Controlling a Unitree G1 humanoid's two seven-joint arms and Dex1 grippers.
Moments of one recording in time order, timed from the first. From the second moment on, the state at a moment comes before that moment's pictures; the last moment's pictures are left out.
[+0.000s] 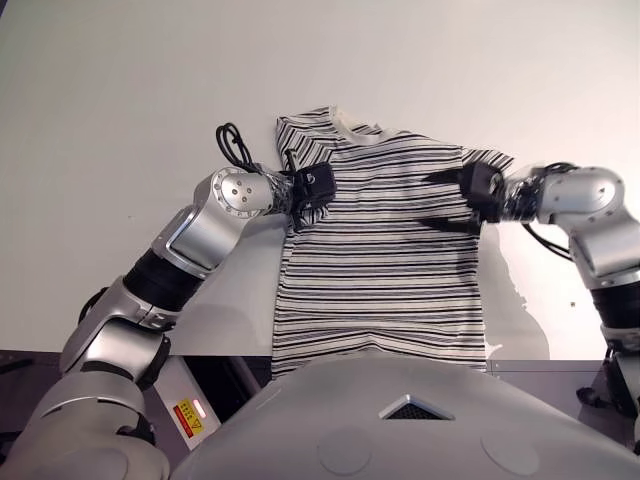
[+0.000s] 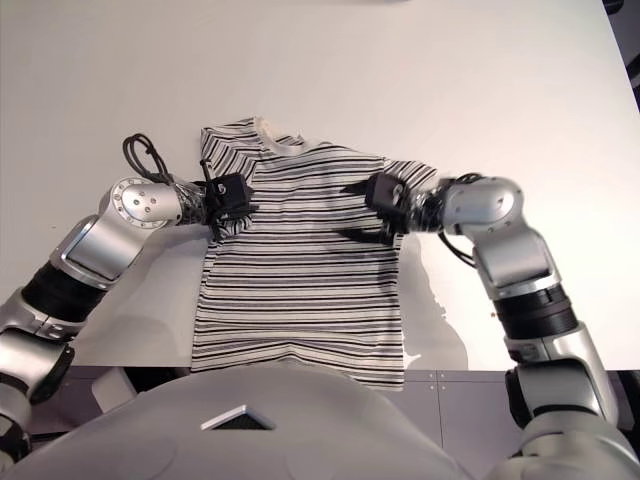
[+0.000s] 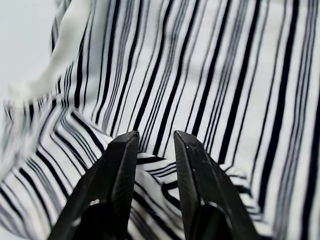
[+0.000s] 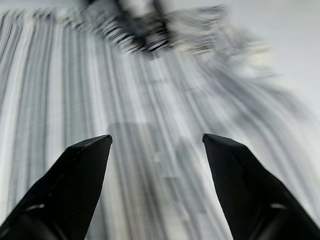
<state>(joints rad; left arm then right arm) -0.35 0.67 -0.62 -0.08 0.09 0.42 -0.74 -0.15 -0.72 0.36 -0.09 0.14 0.16 1.07</state>
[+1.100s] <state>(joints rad) -0.18 0.88 -0.16 -0.02 -0.05 0.16 -0.90 -0.02 -0.74 0.30 -0.09 0.09 0.11 0.97</state>
